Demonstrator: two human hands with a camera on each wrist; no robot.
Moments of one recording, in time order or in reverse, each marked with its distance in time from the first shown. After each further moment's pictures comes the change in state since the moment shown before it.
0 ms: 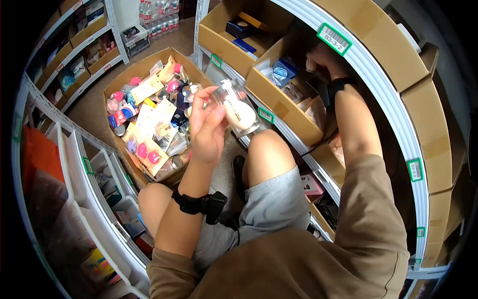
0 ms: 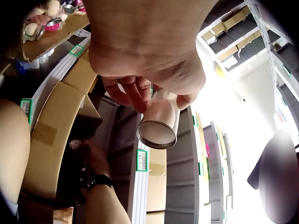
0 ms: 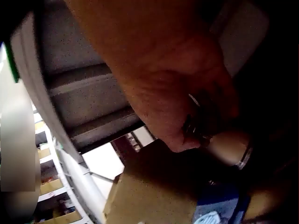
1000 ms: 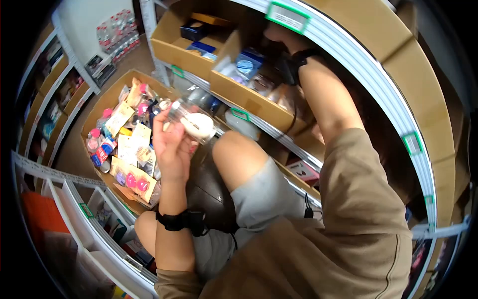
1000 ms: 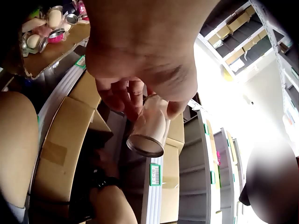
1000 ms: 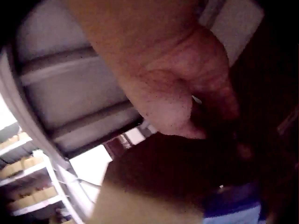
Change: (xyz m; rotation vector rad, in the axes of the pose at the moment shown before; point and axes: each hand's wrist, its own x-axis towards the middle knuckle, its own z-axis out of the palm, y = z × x) left_hand 0.011 -0.012 -0.025 0.025 0.042 -0.083; right_hand 0.039 -0.017 0.014 -0.259 0.140 -0.019
